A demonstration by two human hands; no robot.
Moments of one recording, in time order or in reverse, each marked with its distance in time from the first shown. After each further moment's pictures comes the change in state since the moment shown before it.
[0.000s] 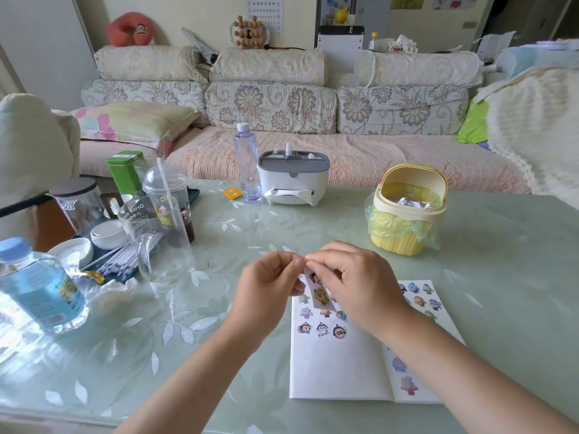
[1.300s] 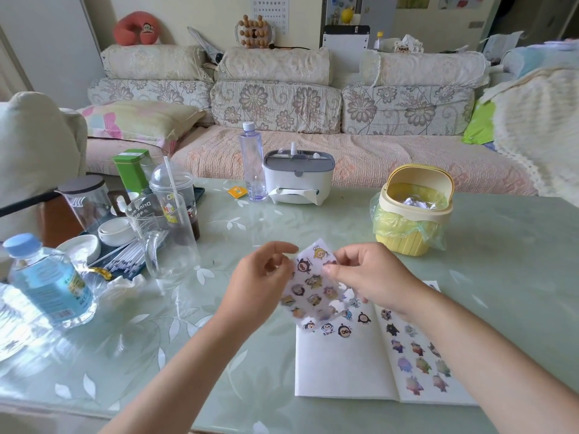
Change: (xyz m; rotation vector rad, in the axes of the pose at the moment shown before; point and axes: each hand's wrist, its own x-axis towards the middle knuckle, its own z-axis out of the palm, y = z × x) left_hand 0.005 0.003 -0.023 0.379 0.048 0.093; right_hand 0.014 0.004 -0.021 0.408 -0.381 0.595
